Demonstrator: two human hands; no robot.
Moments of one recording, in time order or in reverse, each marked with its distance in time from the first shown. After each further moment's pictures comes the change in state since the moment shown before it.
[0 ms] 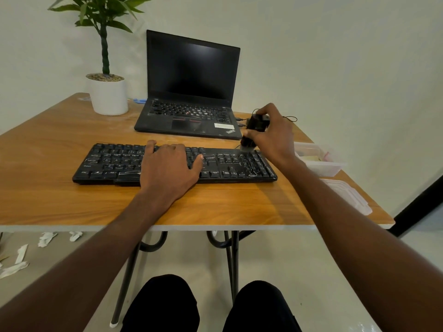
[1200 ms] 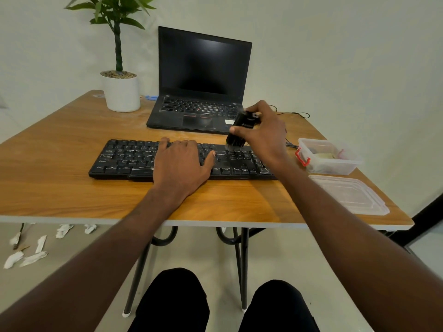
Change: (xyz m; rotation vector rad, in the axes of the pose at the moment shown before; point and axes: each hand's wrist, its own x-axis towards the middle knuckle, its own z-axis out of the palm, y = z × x) left_hand 0.000 0.001 0.001 0.017 0.001 0.012; right_hand -0.011 -0.031 0.030 0.166 -0.026 -0.043
